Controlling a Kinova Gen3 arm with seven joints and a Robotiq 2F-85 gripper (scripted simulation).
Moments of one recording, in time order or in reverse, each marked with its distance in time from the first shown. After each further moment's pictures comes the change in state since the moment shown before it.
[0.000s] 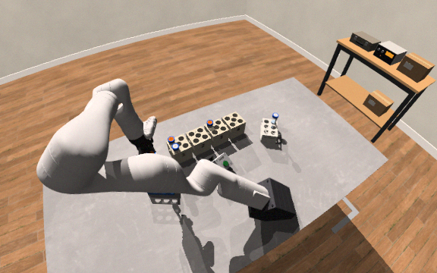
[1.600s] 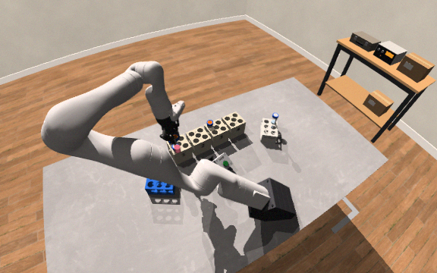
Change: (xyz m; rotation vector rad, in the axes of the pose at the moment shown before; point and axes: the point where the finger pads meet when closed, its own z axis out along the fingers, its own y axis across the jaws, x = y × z) arm 0.086 -0.083 0.010 -0.041 0.002 0.245
